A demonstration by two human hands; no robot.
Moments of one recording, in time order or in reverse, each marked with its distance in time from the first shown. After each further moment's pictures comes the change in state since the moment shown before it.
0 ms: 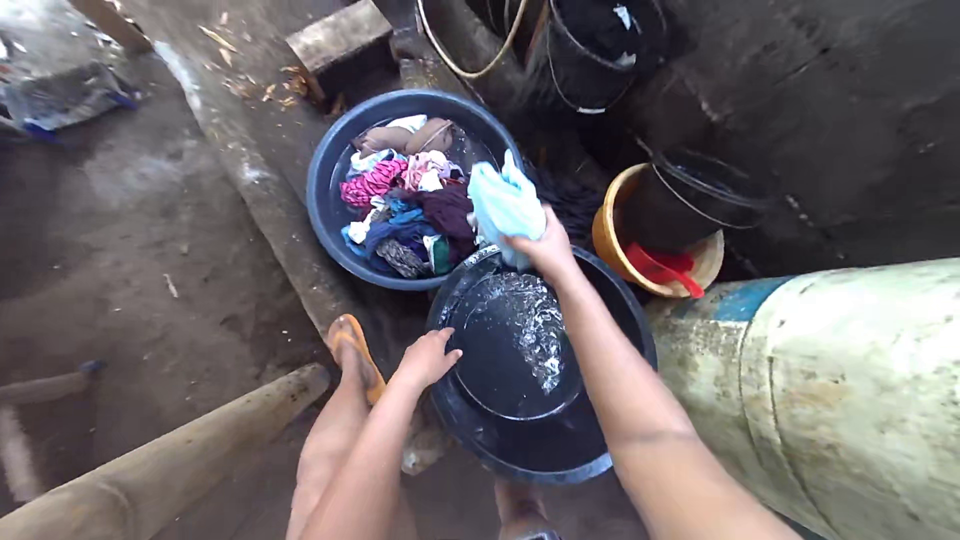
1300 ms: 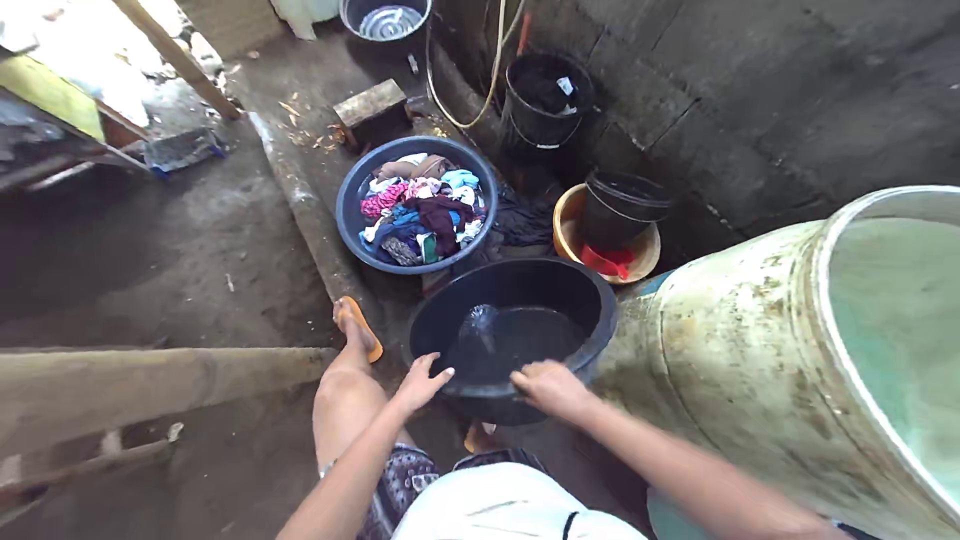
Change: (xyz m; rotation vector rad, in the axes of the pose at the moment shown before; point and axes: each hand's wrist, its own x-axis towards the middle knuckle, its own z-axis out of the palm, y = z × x) left_hand -0.166 0.059 0.174 -0.363 0.218 -0.052; right_hand -0.332 0.057 -0.163 -0.969 -0.824 -0.451
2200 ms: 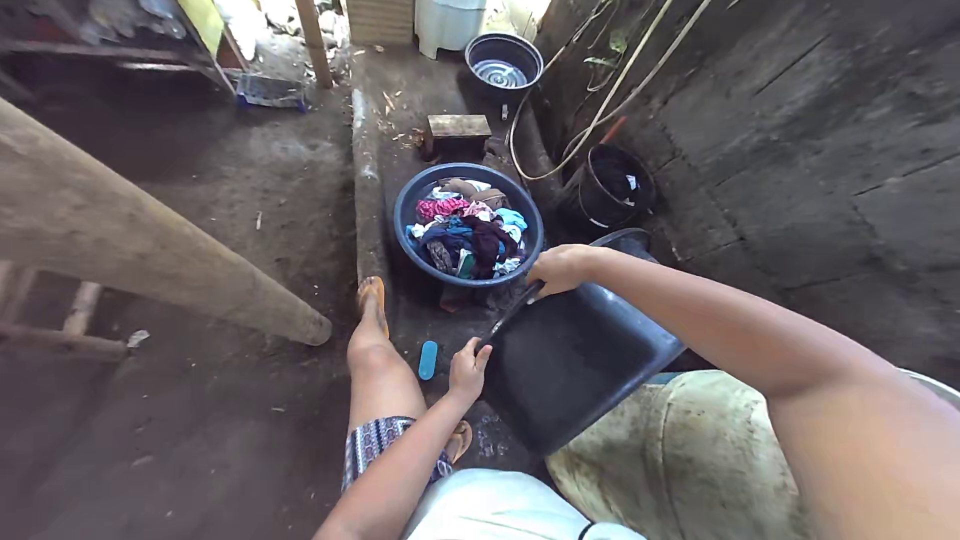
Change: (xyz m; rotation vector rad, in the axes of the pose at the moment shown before) left_hand -0.019 0.030 0.025 -0.490 0.586 0.370; right_hand 0.153 -0.089 -0.256 -0.675 -0.424 -0.144
